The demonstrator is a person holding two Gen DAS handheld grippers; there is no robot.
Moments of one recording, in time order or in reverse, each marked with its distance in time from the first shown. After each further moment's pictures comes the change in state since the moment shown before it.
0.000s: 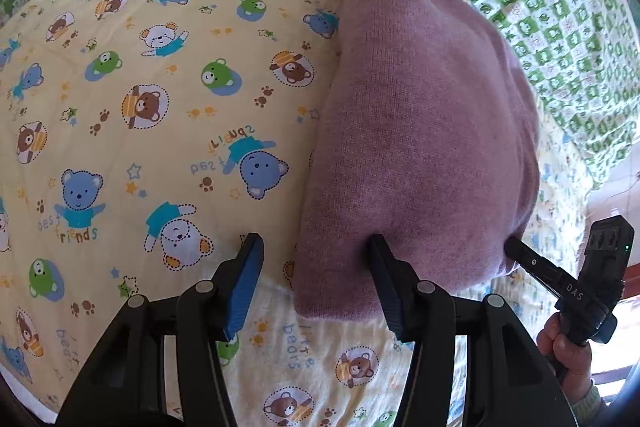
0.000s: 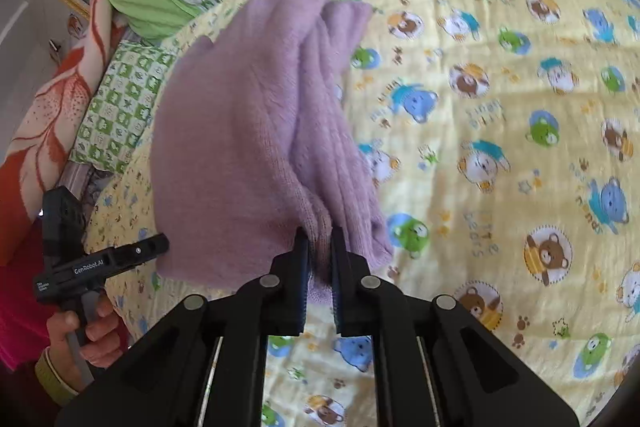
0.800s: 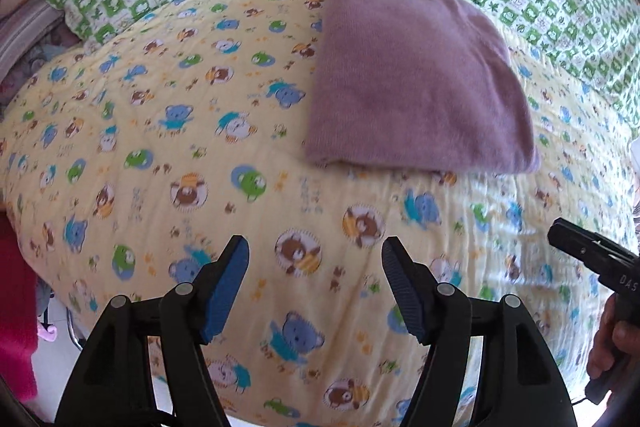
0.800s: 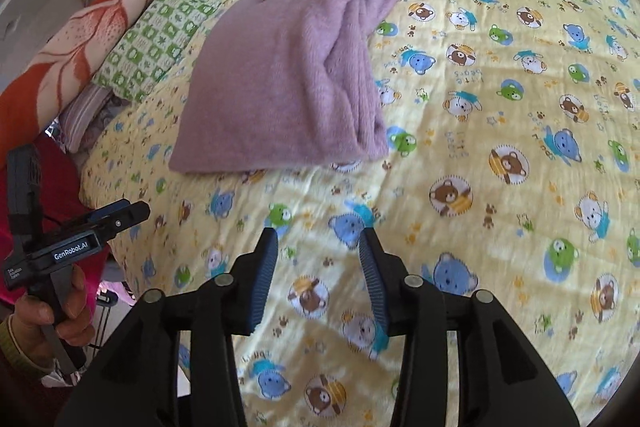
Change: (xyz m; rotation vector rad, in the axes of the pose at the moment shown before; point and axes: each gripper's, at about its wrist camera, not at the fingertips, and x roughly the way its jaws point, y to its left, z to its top) left arm -0.058 -0.050 -0.122 0.117 -0.178 0.281; right arm -0.057 0.015 -0.074 -0.220 0.017 -0.035
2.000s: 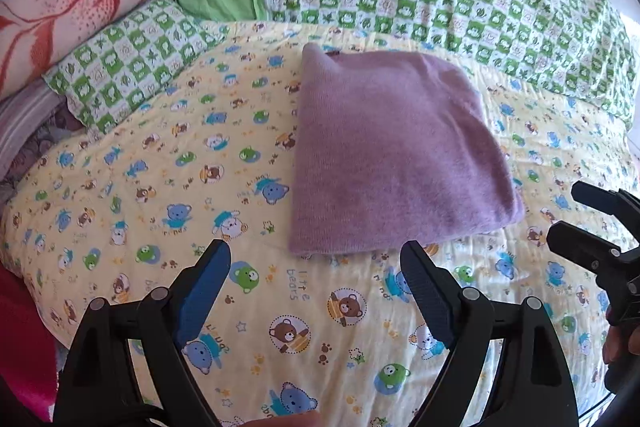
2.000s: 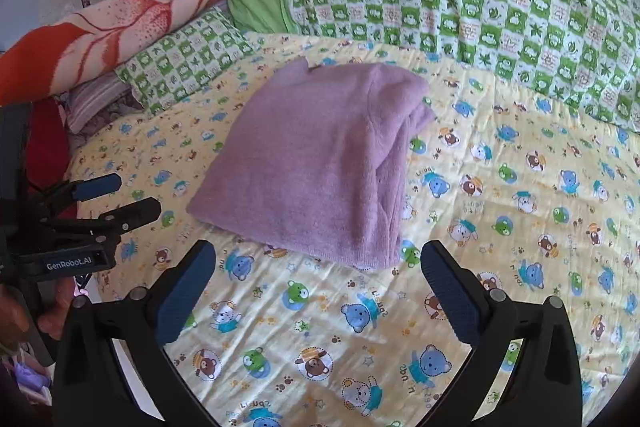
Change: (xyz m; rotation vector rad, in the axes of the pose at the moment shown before) left arm -0.017 -0.024 0.030 0.115 -0.243 0.026; right arm -0.024 0.062 0.028 -0.265 -0.224 -0.119
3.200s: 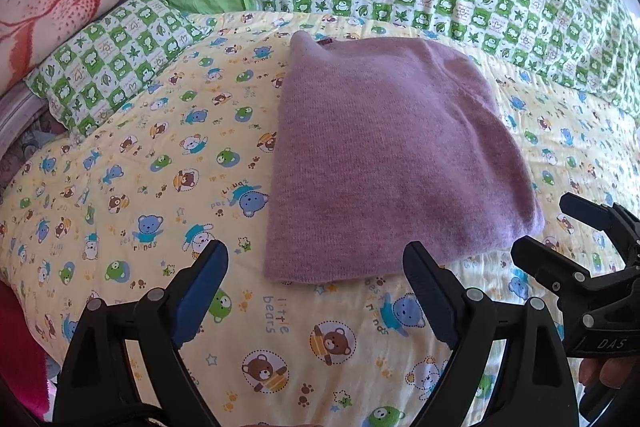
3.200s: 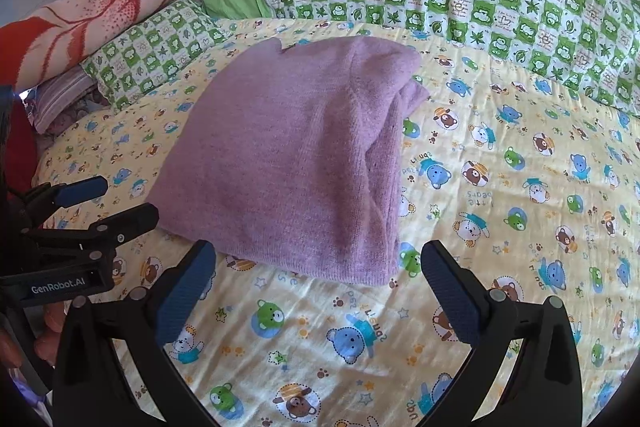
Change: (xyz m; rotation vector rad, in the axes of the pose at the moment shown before) left arm 0.036 -0.015 0.011 0.005 0.012 0.011; right arm 0.050 -0.007 -0.006 0.029 0.008 -0.072
